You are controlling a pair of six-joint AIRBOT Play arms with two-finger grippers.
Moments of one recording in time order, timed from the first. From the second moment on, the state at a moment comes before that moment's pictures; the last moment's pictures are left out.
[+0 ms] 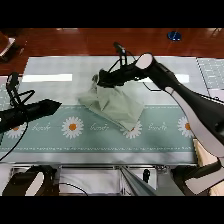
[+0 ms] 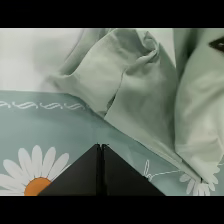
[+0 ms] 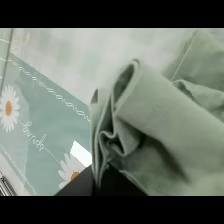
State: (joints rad) left arm 0.08 -0.64 0.55 0.87 -0.88 -1.31; right arm 0.49 -1.76 1.59 -0.69 0.93 1.44
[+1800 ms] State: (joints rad) left arm 0.09 -0.63 0.53 0.85 -0.85 -1.34; right arm 0.12 -1.16 0.40 -0.39 0.69 1.40
